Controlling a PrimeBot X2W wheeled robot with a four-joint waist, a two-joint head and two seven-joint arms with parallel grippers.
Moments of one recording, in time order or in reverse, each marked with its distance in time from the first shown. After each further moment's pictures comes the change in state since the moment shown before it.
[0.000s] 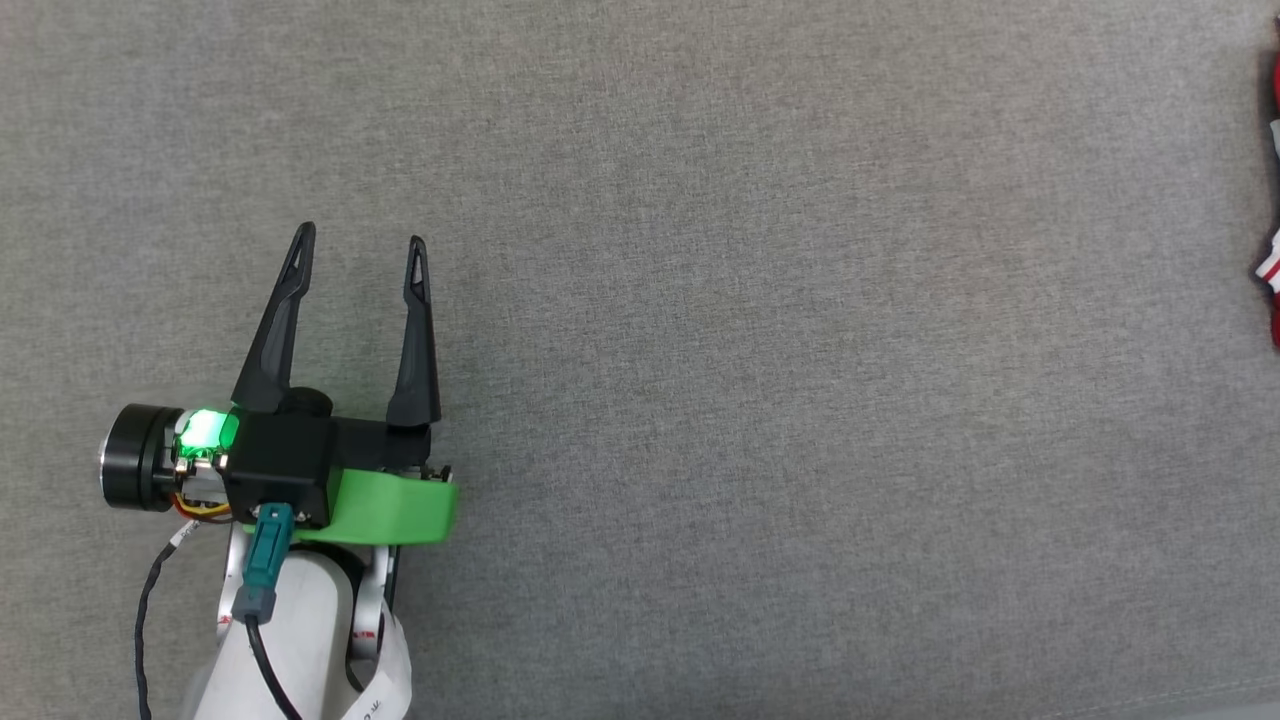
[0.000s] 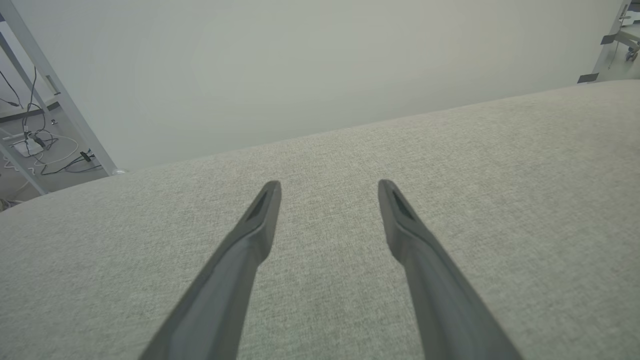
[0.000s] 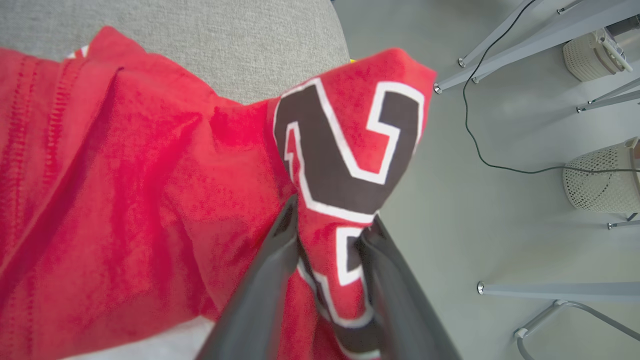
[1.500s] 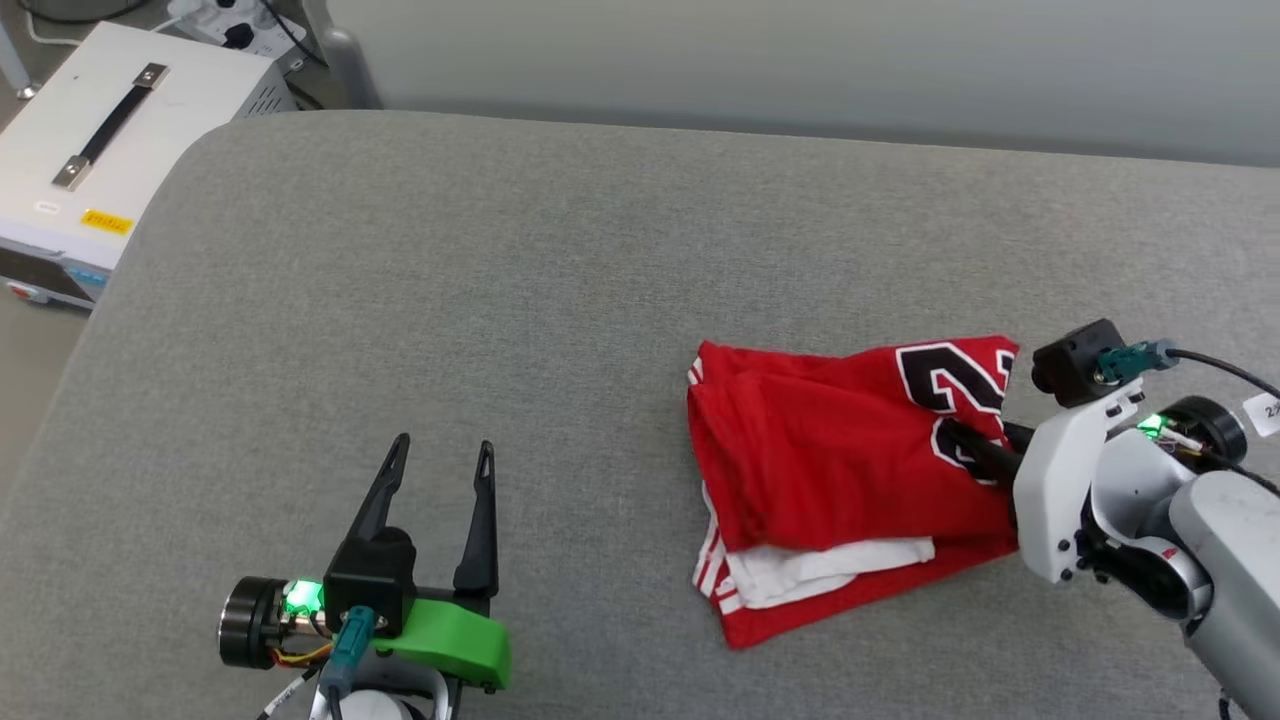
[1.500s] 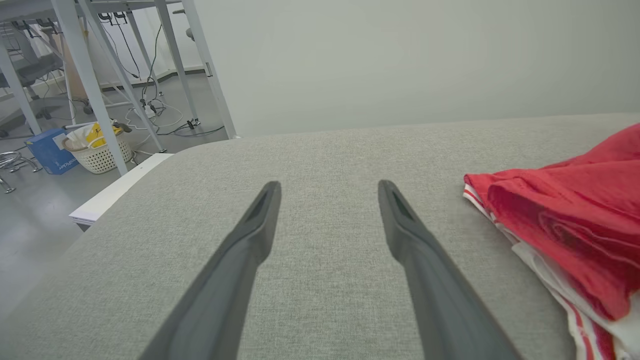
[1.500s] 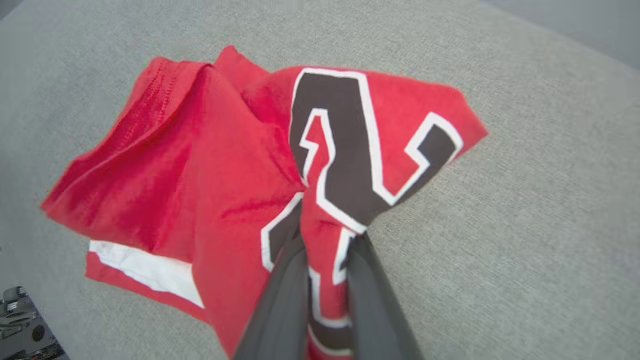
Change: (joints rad) left arm 0.191 -0.081 -0.020 0.205 -0.045 -0.033 0.000; right arm 0.454 0.306 0.245 -0.567 0.163 0.000 0.114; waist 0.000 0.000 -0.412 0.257
